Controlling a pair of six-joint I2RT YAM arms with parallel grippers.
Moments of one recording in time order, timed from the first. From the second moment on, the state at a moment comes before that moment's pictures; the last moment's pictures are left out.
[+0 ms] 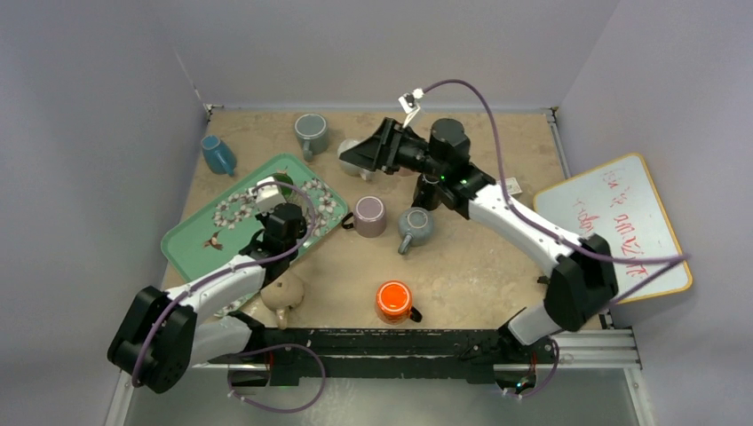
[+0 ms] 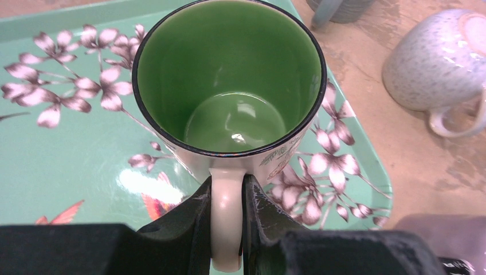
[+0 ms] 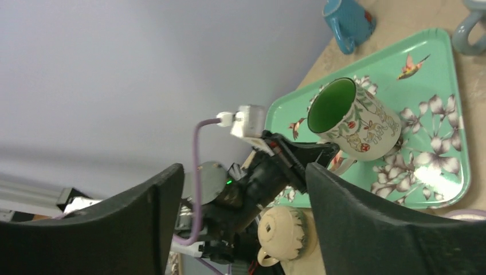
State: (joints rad) left arm -0.48 1.13 0.44 0.19 -0.71 -0.57; right arm 0.62 1.56 1.26 0.25 -0.53 0.92
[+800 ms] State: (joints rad) left arm -0.30 1.54 0.77 0.26 -0.63 -0.46; right arm 0.62 0.94 0.90 -0.03 -0.43 0.72
